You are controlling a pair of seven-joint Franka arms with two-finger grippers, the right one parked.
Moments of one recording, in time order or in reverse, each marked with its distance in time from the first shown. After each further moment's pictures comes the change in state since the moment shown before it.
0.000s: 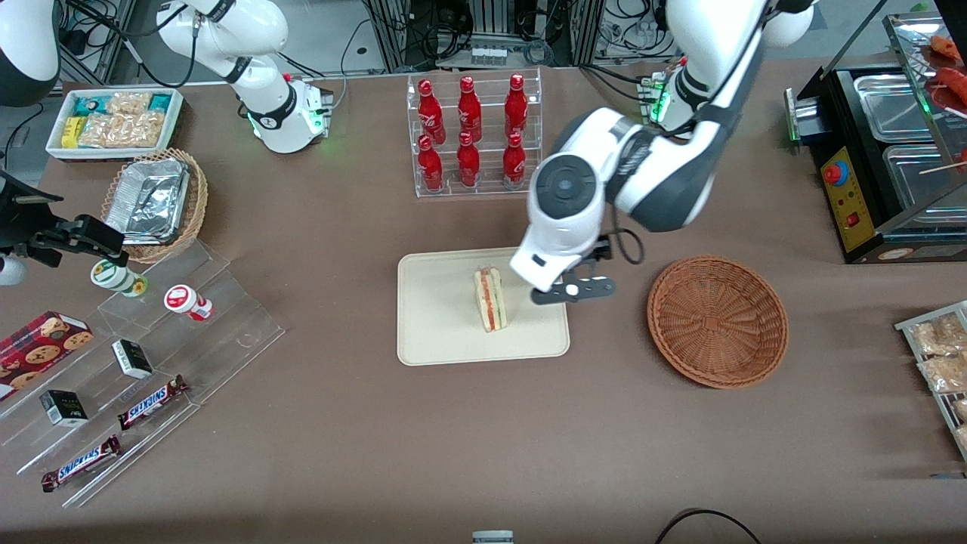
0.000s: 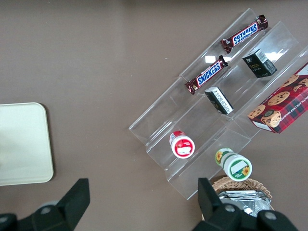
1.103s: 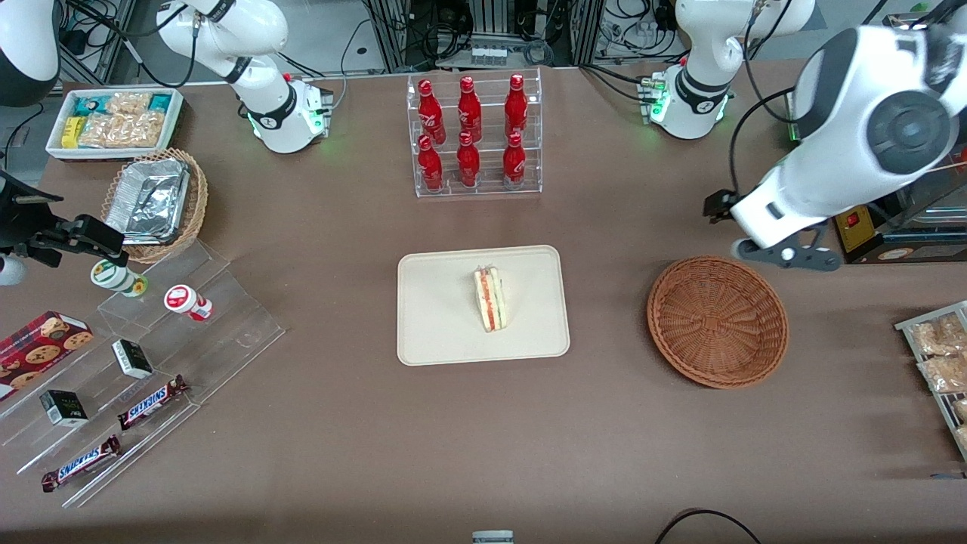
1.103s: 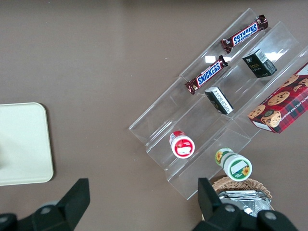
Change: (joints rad) arm 0.425 -0.404 0.002 -0.276 -0.044 -0.203 0.685
